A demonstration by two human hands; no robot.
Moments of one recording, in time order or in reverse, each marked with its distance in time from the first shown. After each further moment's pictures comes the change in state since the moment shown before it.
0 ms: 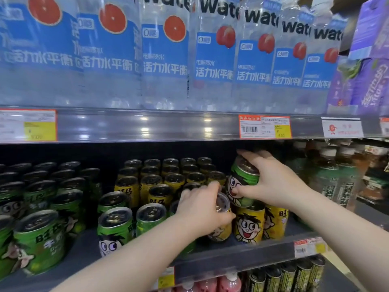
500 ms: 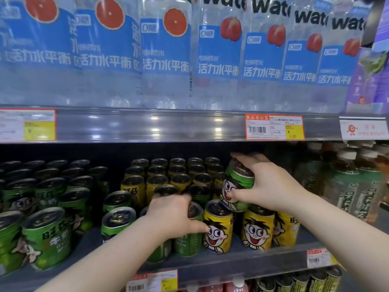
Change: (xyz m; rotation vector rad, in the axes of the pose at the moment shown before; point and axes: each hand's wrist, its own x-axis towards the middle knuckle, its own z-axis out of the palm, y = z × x) left_hand -0.008 -0.051 -0.011 0.272 -0.171 -0.224; right_hand 0.014 -0.008 0.010 0.027 -0.080 -0.100
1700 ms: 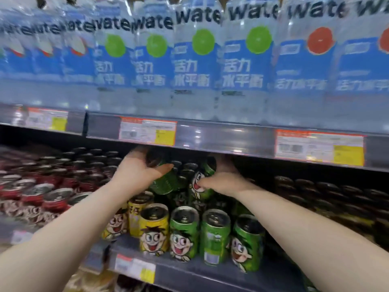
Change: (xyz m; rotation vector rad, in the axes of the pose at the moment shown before) left_hand -0.155 -0.382 -0.105 -0.627 0.766 -0.348; right_hand 0.139 -0.398 0.152 0.494 -0.163 -0.143
